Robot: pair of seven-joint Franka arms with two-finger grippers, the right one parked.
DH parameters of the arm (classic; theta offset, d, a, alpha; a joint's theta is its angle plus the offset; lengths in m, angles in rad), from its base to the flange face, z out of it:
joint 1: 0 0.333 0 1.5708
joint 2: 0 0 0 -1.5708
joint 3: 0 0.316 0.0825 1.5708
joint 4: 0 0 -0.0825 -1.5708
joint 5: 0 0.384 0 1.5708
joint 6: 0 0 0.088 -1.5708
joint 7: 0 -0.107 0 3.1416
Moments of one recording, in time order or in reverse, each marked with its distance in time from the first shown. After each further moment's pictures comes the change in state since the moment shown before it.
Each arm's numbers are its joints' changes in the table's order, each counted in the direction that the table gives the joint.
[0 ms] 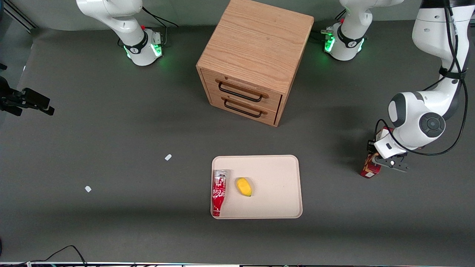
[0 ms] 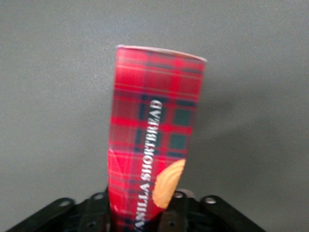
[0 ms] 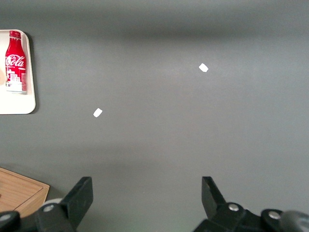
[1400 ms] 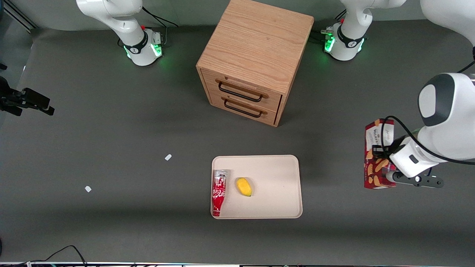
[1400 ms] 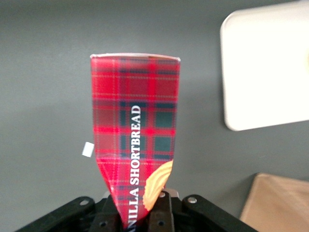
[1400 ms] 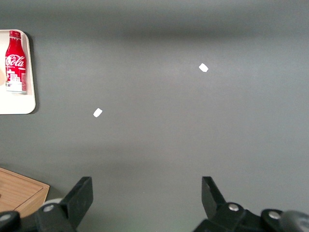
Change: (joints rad) arm -0.192 -0.046 0.004 0.821 -0.127 -0.855 0.401
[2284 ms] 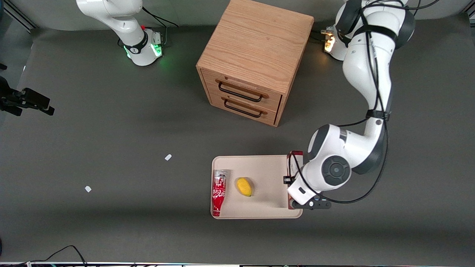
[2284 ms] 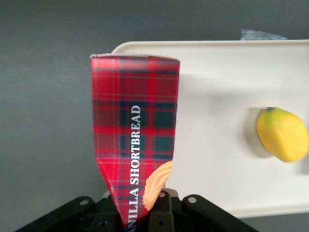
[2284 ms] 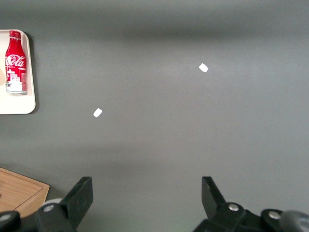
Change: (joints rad) arm -0.192 -0.493 -0.101 0.281 0.029 0.289 0.344
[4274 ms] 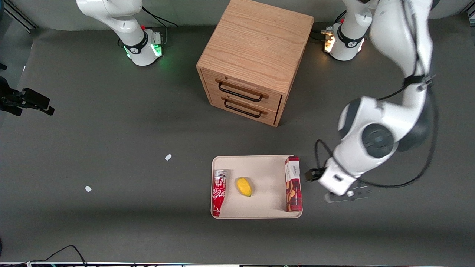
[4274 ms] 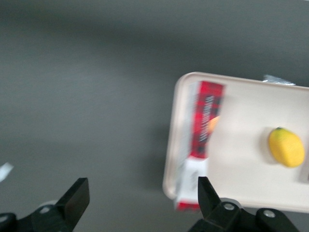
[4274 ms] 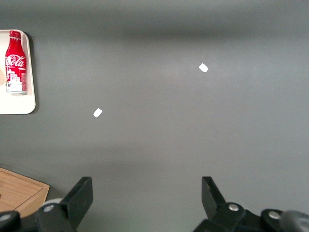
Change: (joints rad) arm 0.116 0.437 0.015 -0.329 0.066 -0.052 0.095
